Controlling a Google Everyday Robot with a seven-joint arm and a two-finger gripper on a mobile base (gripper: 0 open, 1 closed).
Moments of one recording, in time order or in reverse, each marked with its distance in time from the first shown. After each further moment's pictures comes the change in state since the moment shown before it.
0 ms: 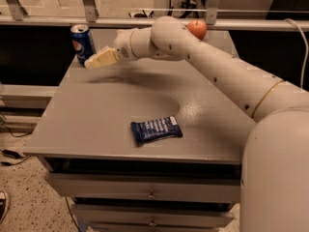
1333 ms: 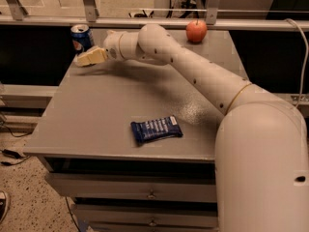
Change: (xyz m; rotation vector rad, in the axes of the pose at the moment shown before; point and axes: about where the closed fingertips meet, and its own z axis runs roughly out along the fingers) arm -0.003 -0.015 0.056 0.004 -0.090 0.042
